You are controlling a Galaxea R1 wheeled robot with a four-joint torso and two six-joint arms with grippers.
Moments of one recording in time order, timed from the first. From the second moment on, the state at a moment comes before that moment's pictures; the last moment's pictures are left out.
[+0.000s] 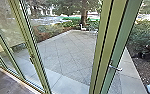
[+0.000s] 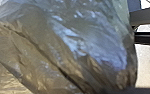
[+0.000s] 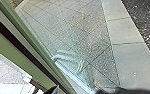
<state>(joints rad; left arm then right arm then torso) 1.54 2.96 -2.62 0.08 0.09 0.01 0.07 1.94 -1.45 -0.57 -0.89 1.09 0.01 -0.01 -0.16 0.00</state>
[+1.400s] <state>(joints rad) 1.54 2.98 -2.62 0.08 0.11 0.01 0.08 1.93 -1.76 -0.90 -0.85 0.74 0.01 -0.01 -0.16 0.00</state>
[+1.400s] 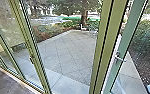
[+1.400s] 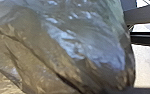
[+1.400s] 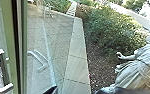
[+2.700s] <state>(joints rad) 1.54 3.00 -2.62 0.08 0.11 0.01 0.02 1.89 -2.00 -0.47 -0.90 0.58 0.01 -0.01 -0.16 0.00</state>
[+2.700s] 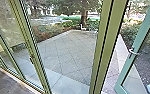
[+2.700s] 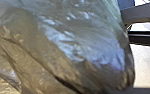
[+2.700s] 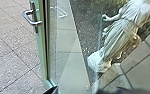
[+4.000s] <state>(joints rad) 1.53 3.00 -2.62 0.10 0.12 0.01 -0.79 2.01 -1.79 0.03 -0.72 0.36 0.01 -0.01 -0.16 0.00</state>
